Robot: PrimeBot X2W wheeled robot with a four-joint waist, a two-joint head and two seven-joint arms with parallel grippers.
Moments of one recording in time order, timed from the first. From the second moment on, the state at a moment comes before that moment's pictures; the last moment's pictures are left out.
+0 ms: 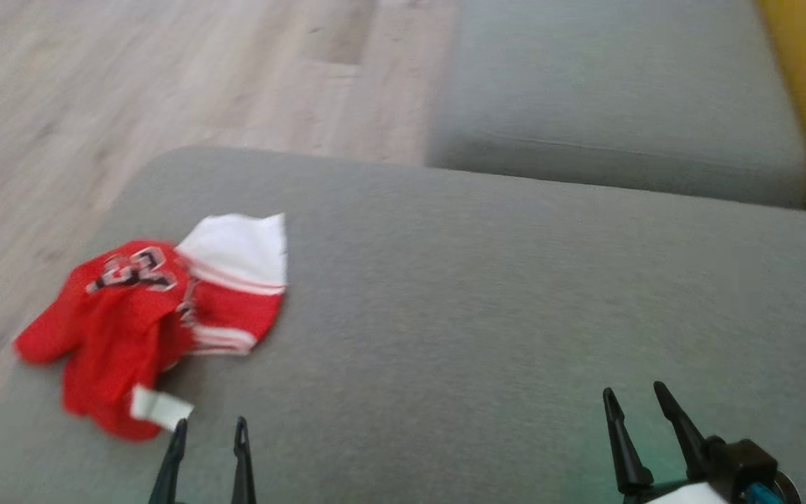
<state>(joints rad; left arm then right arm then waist) 0.27 0.06 -0.15 0.09 -0.03 0.11 -0.26 0.17 -0.06 0.10 0.27 0.13 0.13 -0.25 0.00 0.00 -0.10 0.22</state>
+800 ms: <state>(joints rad) -0.18 0.05 -0.11 0.24 -0.05 0.17 -0.26 0.02 -0.28 0.11 0.21 0.13 0.13 -0.25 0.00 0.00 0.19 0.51</state>
